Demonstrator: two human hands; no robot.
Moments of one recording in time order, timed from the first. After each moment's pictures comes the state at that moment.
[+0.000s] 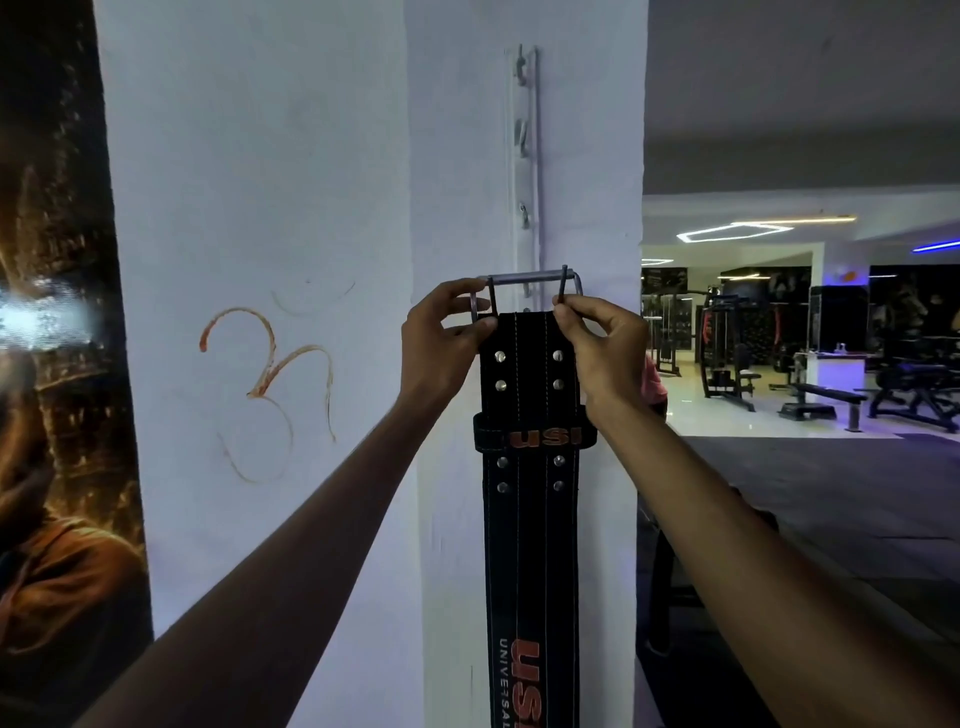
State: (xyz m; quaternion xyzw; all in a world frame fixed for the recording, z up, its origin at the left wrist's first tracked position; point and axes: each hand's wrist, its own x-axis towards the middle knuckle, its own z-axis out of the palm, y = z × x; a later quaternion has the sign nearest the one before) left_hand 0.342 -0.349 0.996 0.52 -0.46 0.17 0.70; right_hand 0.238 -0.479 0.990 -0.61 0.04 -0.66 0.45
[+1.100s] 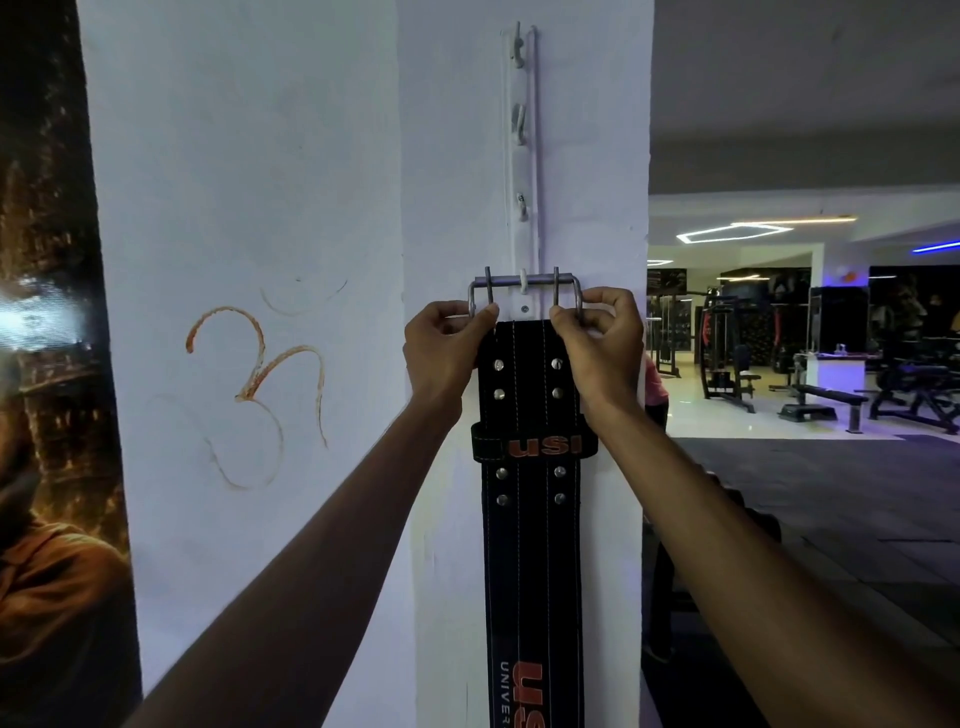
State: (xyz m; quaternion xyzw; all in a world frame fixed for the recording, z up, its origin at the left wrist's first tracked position) left_hand 0.353 -0.381 0.992 0.51 -0.34 0.07 0.79; right_hand 0.253 -0.493 0.986 -0.60 0.08 -0.66 0.45
